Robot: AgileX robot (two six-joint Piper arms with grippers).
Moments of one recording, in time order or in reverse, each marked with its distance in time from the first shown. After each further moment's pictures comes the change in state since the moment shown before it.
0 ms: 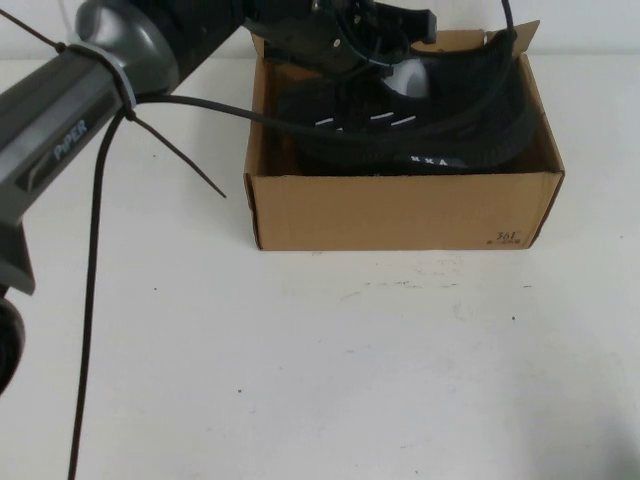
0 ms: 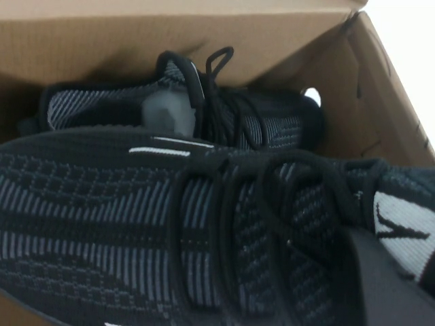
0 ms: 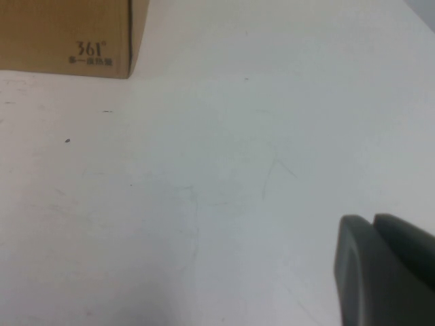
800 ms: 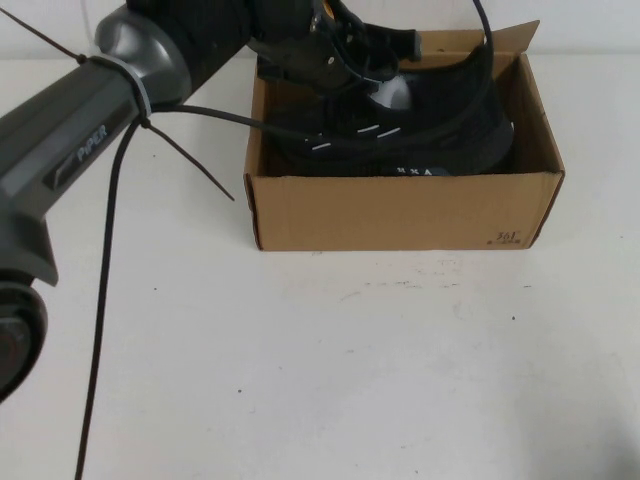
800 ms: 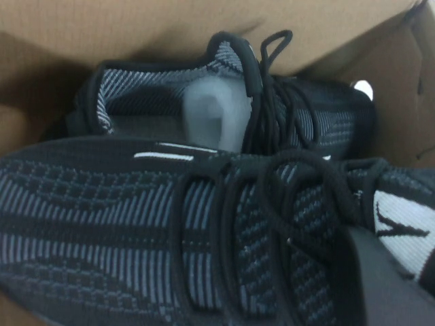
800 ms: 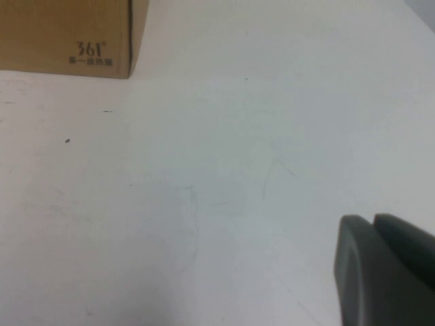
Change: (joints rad) right arm 0.000 0.000 0.000 0.000 0.000 0.000; left arm 0.016 0.053 -0.002 0.035 -0.010 -0.043
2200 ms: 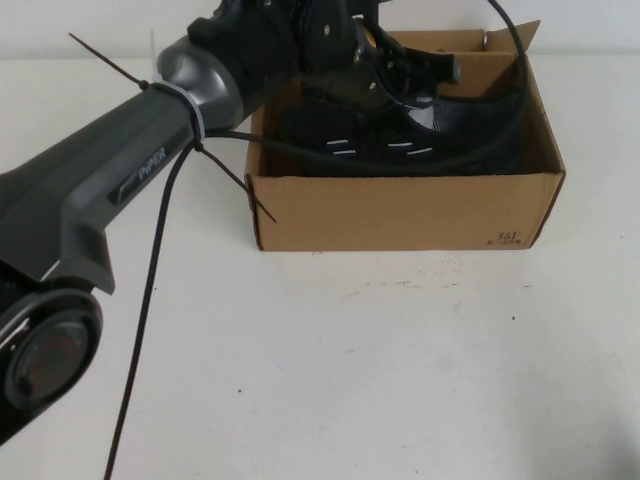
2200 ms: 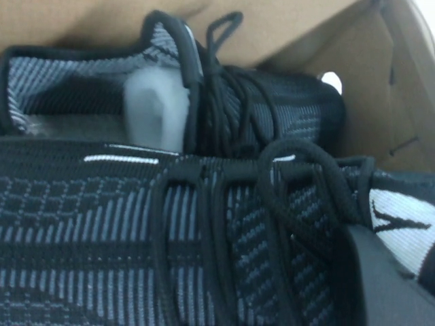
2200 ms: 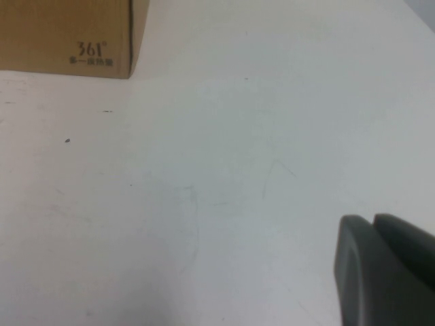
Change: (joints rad) right arm 0.000 0.000 0.000 0.000 0.000 0.000; left arm -0.049 0.083 -0.040 -0.023 -0.071 -0.007
